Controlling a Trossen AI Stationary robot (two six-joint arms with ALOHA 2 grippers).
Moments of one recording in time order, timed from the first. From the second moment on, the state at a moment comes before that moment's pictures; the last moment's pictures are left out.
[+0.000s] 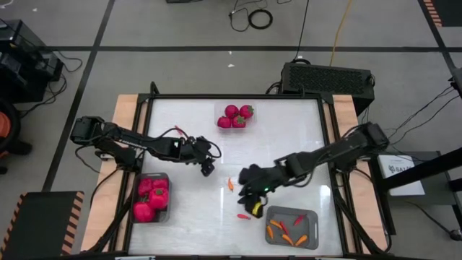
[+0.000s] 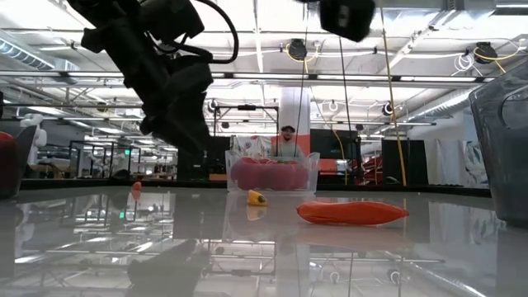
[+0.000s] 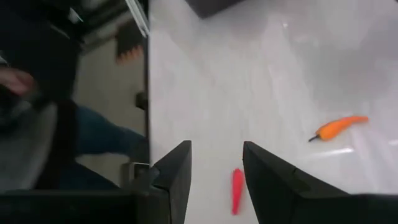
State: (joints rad) left arm -0.05 1.45 0.74 -0.20 -0.24 -0.61; right arm 0.34 1.66 1.36 -0.44 -0.05 0.68
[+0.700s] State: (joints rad) left arm -0.15 1.45 0.66 -0.30 -0.23 -0.43; right arm 0.43 2.19 1.76 -0.84 -0.08 0.81
